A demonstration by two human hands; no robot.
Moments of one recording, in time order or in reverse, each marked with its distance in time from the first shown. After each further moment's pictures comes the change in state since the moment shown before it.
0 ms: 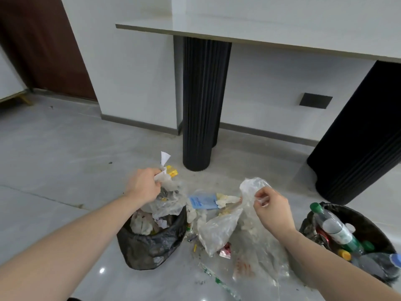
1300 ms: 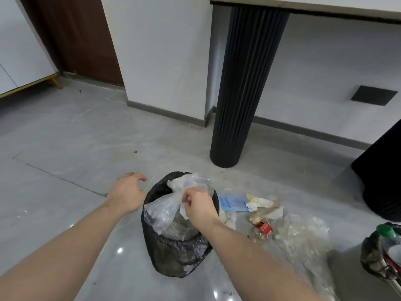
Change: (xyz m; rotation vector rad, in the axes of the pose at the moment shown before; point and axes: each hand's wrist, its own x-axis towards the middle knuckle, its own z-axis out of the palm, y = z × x) left_hand 0.007 -0.146 -0.006 -0.031 -0.098 -0.225; right_hand -0.003 -0.171 0.247 0.035 -0.485 -0.259
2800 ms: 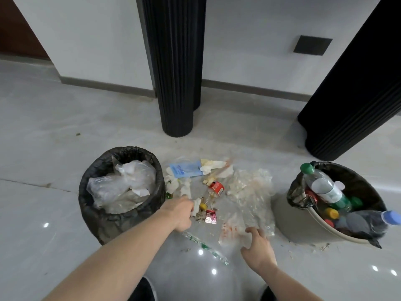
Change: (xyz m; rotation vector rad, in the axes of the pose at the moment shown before) left_hand -0.110 0.214 0.191 0.439 -0.624 0.553; right_hand -0.259 0.294 -0.060 -0.099 -0.050 0.732
